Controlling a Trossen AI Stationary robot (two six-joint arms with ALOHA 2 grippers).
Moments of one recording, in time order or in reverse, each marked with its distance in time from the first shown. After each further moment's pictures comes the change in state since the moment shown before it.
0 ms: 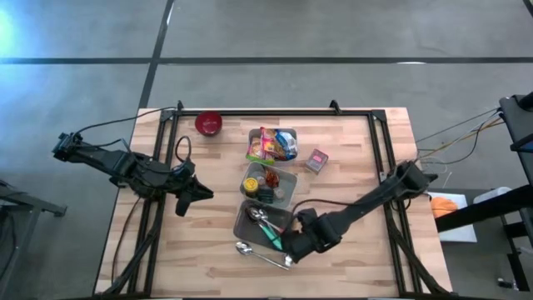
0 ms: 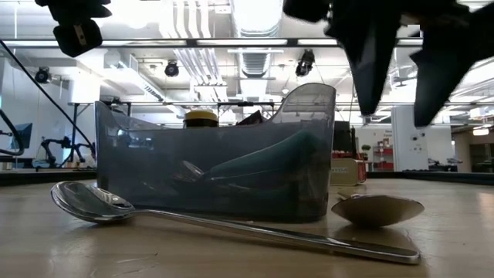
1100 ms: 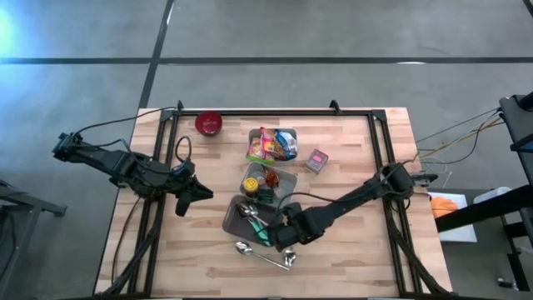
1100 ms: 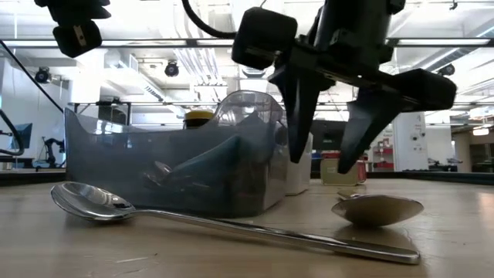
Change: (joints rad) left arm 0.000 0.000 0.000 -0.007 0.000 0.000; right arm -0.093 0.109 -0.005 0.166 0.073 -0.151
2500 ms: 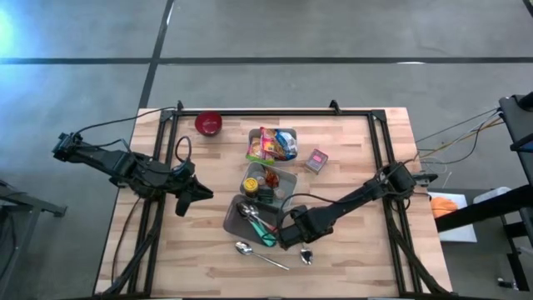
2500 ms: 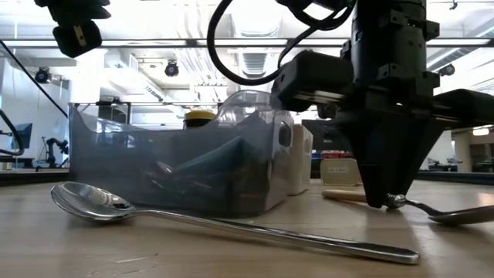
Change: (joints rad) left arm 0.000 0.000 0.000 0.000 0.000 0.000; right arm 0.002 -0.001 -0.123 -0.006 -0.180 -0.044
